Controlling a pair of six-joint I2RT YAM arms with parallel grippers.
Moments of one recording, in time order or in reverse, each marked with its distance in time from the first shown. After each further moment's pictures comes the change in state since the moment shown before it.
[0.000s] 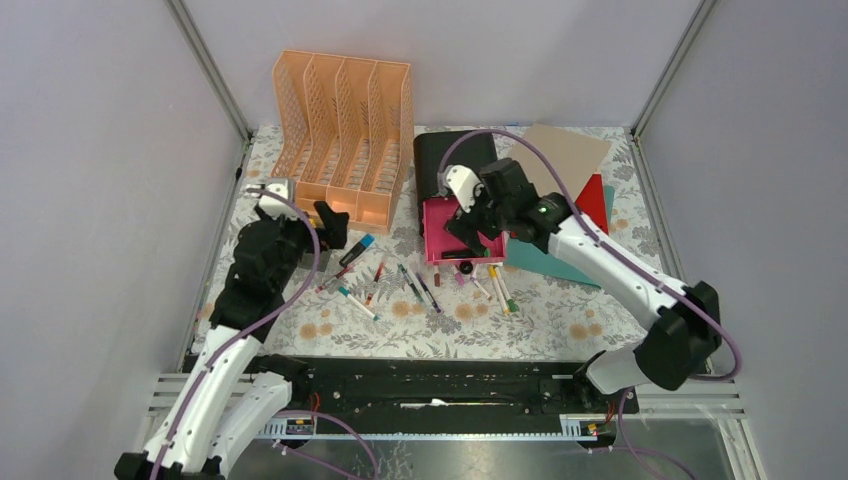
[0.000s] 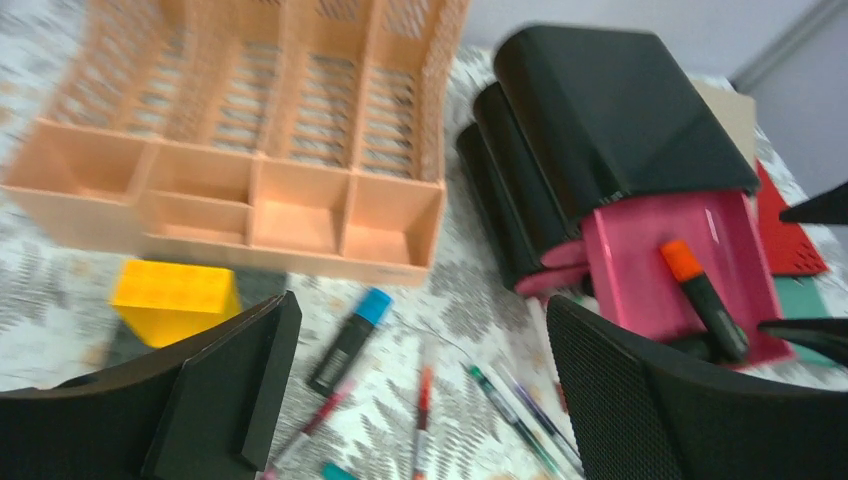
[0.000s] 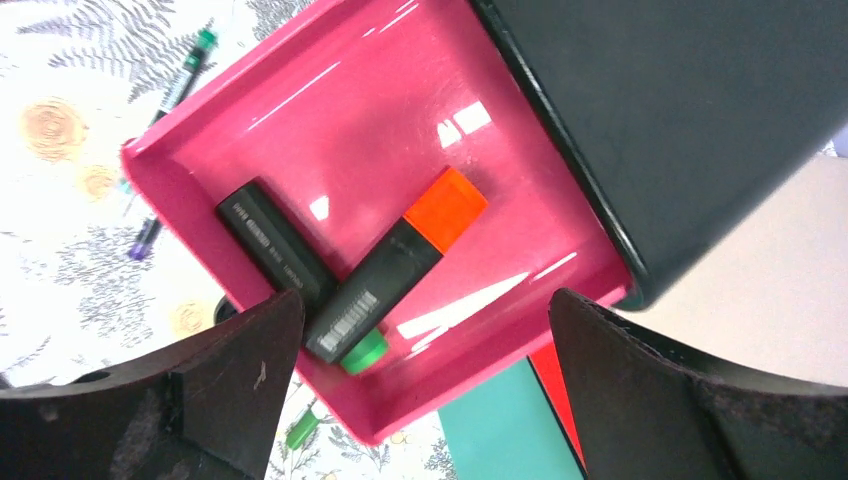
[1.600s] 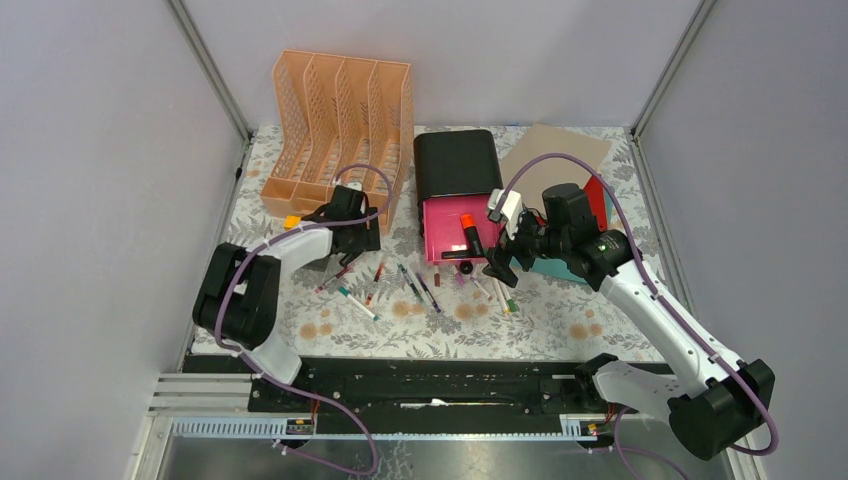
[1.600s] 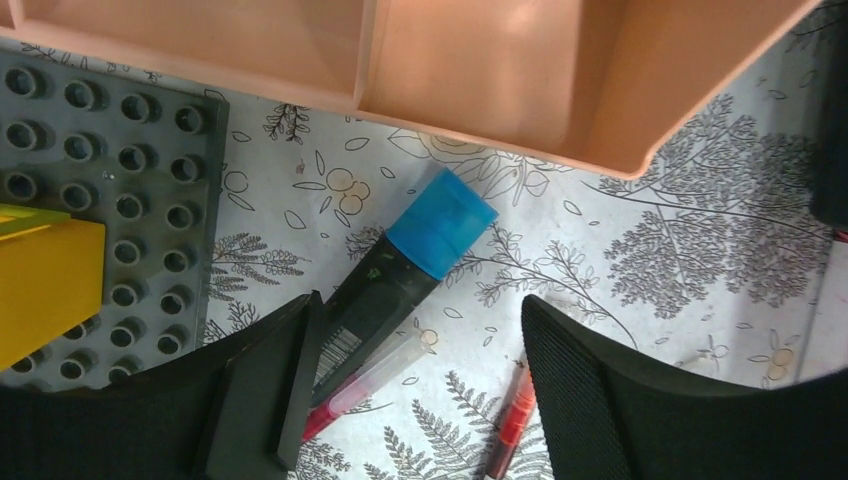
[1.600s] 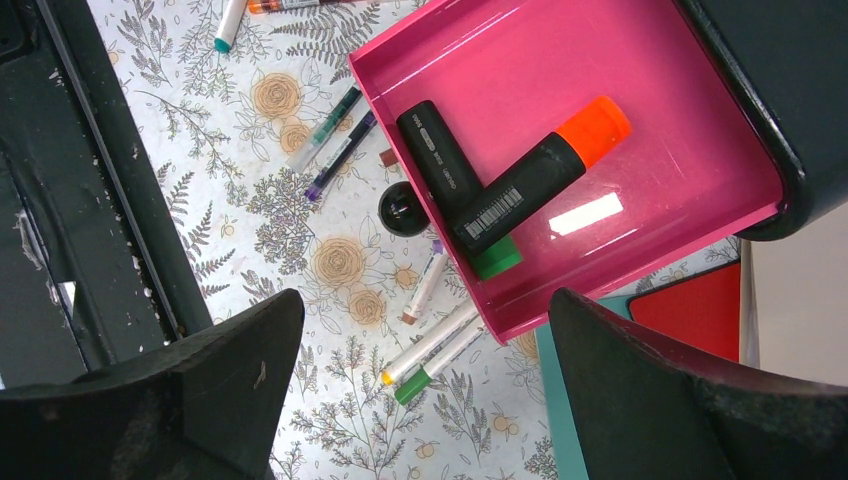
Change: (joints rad) left arm -0.047 0.962 0.188 -0.034 -0.036 -0.114; right arm -0.191 -0.388 -0.281 -0.019 -0.496 0.002
